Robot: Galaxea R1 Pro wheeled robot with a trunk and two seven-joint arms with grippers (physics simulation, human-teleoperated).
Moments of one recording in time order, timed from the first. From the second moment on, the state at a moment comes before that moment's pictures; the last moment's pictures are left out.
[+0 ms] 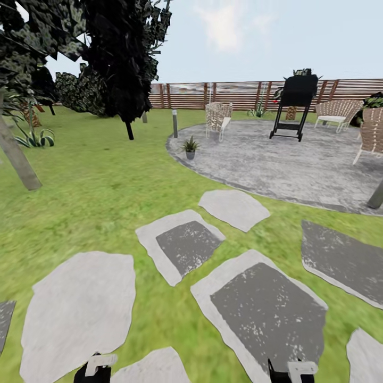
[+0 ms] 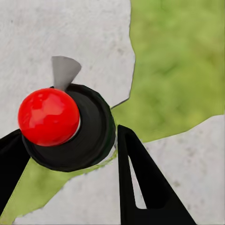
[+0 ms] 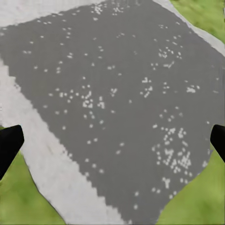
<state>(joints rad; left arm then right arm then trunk) -0.40 0.13 -0.64 -0.13 0.66 -0.44 0.10 -0.39 -0.09 -0.42 -0.03 0.49 -0.69 -0.13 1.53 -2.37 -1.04</state>
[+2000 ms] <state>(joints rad) -0.40 0.13 -0.65 -0.13 0.66 -0.44 0.10 -0.38 -0.08 -0.42 -0.03 0.49 -0.69 -0.13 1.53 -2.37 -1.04</state>
